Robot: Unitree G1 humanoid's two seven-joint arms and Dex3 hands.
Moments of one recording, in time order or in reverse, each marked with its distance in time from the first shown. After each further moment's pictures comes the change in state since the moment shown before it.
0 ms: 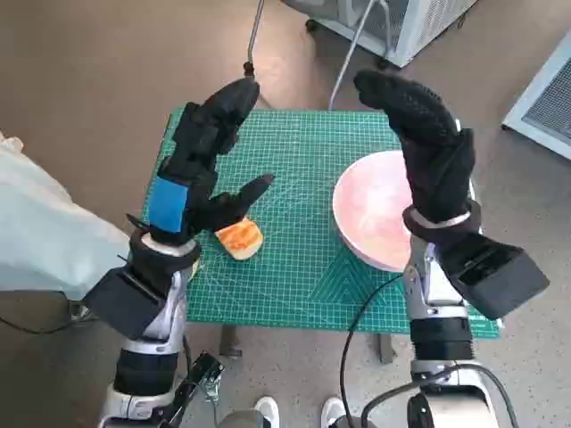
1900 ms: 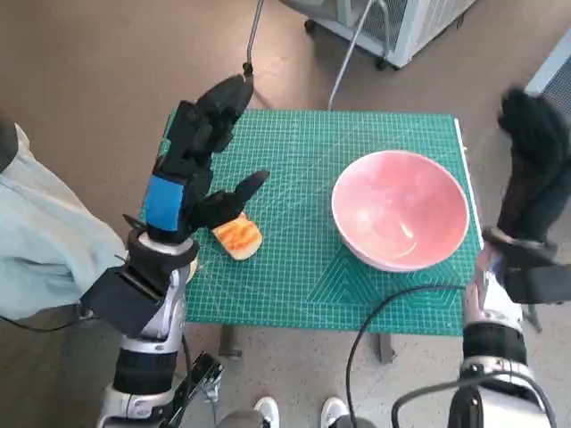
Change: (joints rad) left arm 0.000 -0.001 0.013 0.019 0.007 -0.008 0.021; right arm 0.008 -0.210 -0.225 0.561 -0.198 -0.239 -0.432
